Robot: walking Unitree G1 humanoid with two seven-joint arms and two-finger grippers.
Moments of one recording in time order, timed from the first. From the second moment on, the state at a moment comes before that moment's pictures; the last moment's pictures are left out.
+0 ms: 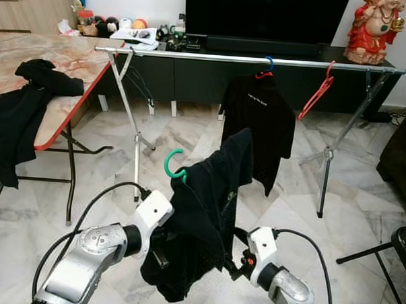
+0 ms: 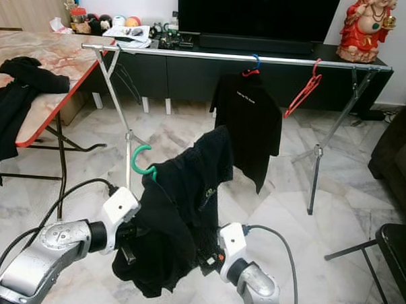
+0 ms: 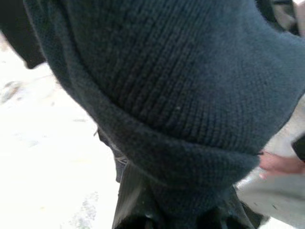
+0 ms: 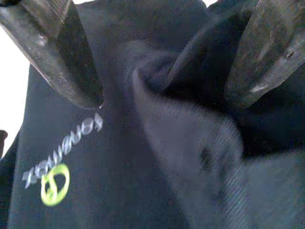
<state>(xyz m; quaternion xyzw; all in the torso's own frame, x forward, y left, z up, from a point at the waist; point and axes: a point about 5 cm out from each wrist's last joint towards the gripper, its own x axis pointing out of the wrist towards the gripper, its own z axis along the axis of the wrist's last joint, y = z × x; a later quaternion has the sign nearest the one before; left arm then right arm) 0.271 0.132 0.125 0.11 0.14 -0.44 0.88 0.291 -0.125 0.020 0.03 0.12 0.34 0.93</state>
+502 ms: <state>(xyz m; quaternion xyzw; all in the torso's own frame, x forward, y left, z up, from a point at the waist) 0.265 0.132 0.120 0.11 0.17 -0.45 0.87 0.300 -0.124 0.030 0.02 0.10 0.33 0.94</state>
